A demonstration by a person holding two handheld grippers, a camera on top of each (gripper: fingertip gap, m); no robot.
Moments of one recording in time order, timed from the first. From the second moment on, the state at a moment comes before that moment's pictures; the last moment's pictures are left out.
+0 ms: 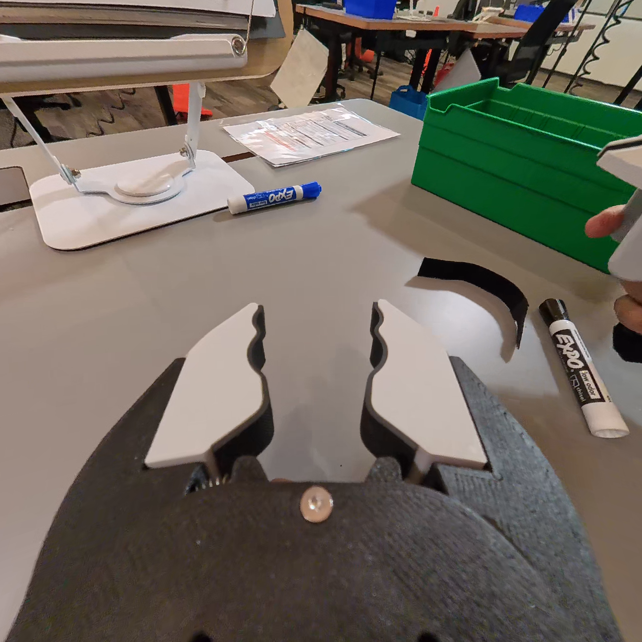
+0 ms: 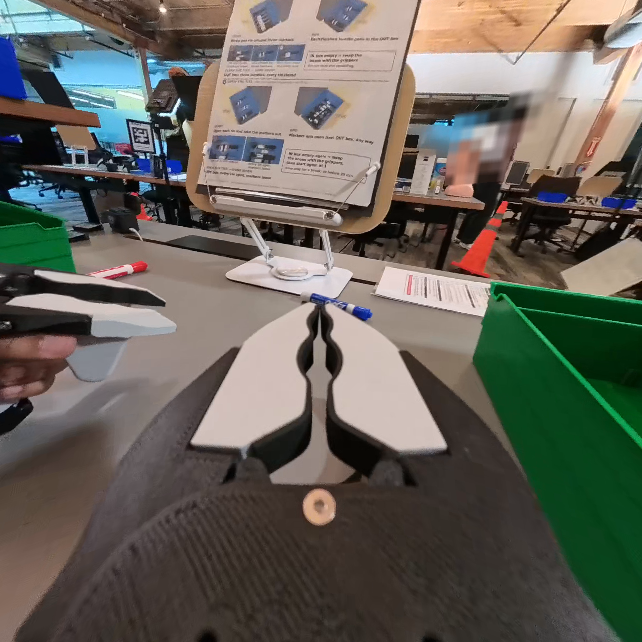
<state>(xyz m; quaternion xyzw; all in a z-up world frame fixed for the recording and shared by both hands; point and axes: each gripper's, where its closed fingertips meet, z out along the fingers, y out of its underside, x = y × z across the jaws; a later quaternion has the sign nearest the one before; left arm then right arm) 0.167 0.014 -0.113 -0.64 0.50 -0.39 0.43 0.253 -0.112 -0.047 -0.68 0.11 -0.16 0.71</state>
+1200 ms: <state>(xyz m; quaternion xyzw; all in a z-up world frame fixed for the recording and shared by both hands) 0.046 0.129 -0.122 -0.74 0.36 -0.29 0.48 0.247 -0.054 -0.044 -0.70 0.09 -0.05 0.71</state>
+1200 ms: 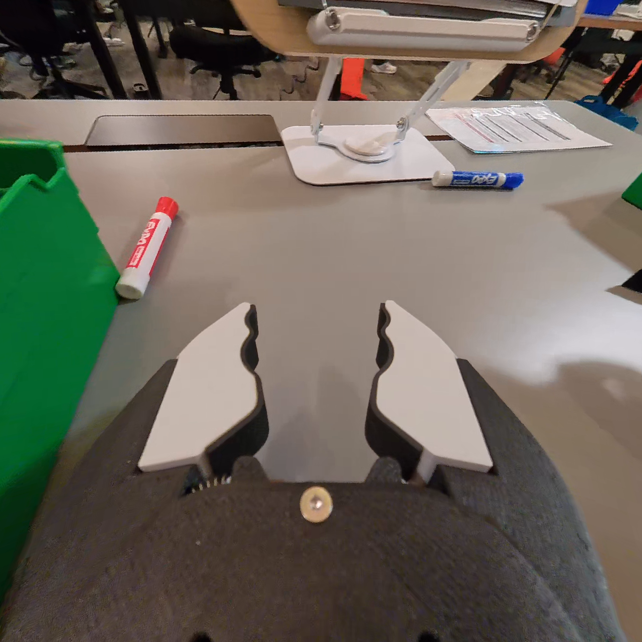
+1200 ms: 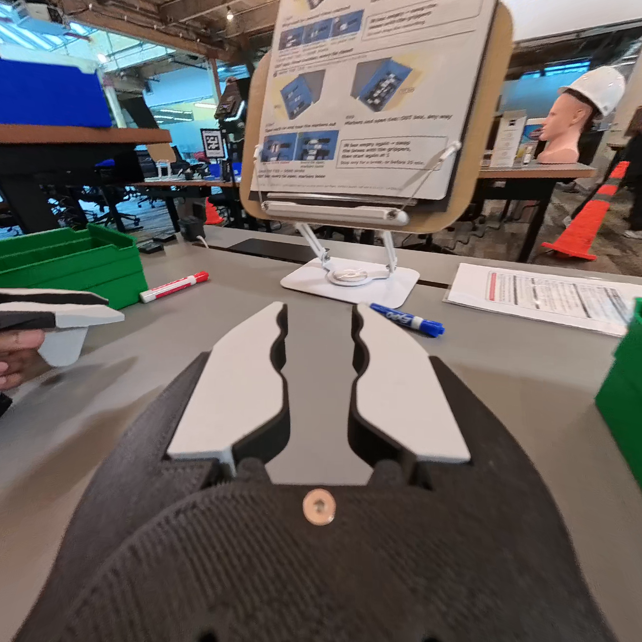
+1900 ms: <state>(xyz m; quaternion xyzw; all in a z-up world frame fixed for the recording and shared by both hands) 0.180 -0.186 -0.163 -0.51 0.77 -0.35 0.20 0.303 -0.183 -0.043 -0.69 0.14 -0.24 0.67</state>
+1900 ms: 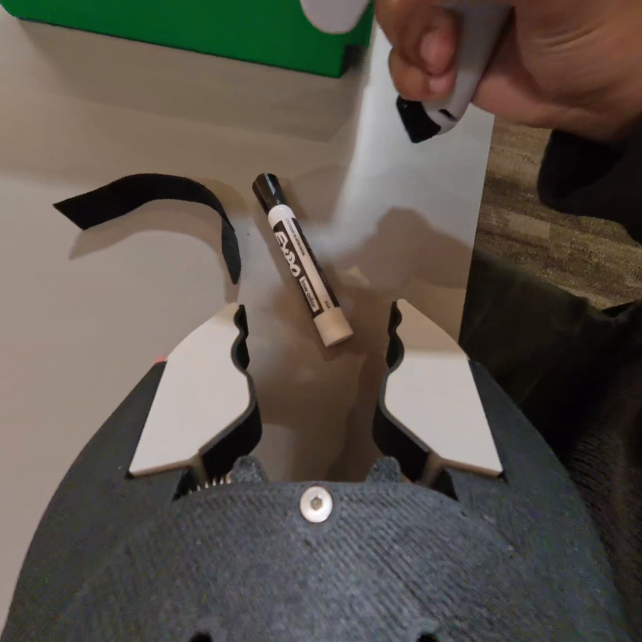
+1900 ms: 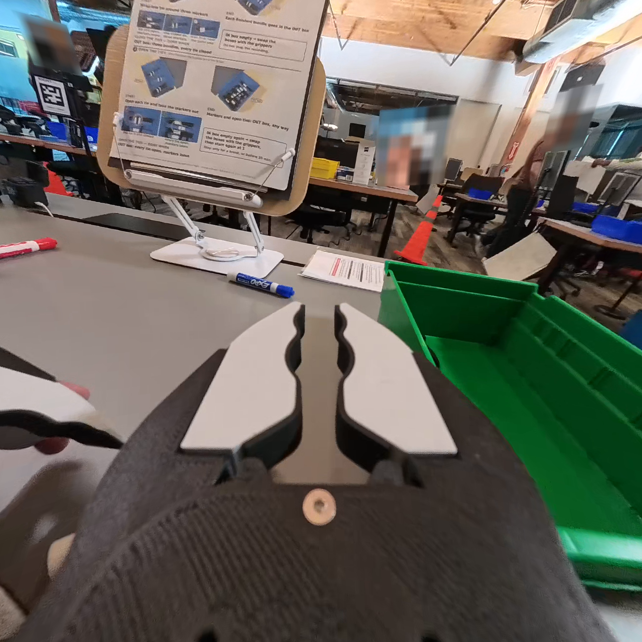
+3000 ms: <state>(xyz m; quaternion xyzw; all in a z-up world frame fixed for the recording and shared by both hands) 0.181 -0.156 -0.177 -0.55 0.75 -0.32 0.18 0.313 -0.187 -0.053 -0.70 0.15 -0.24 0.66</state>
